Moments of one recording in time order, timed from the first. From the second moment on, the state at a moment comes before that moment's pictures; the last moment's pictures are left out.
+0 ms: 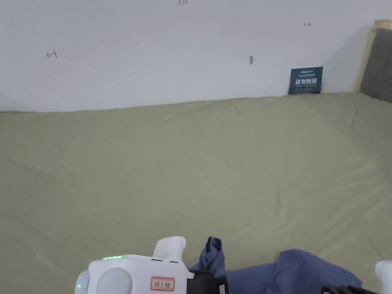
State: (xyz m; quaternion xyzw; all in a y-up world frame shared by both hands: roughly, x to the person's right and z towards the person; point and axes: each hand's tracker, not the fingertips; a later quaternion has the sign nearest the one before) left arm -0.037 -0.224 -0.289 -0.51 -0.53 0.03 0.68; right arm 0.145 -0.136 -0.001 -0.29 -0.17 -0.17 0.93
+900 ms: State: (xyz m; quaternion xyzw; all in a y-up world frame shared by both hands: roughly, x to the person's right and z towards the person) left arm 0.003 -0.319 -0.228 -0.57 -0.45 0.21 0.65; right arm 0.148 -0.121 0.017 -0.26 -0.17 -0.17 0.93
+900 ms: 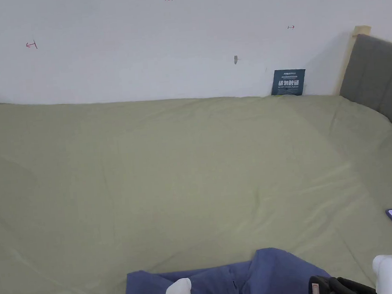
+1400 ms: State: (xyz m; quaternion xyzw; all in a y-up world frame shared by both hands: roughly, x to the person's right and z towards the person) left arm -0.111 -0.258 -0.286 -0.55 -0.47 0.17 0.67; right arm 0.137 -0.114 -0.004 -0.27 -0.14 -0.15 0.94
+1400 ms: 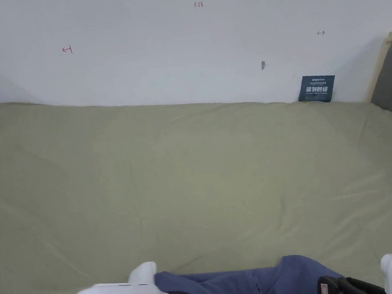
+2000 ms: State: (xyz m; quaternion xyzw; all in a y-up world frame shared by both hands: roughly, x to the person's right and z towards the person) left arm -0.158 -0.326 -0.318 -0.61 -0.41 0.36 0.58; right arm 0.147 -0.106 -0.004 -0.25 -0.13 -0.16 0.95
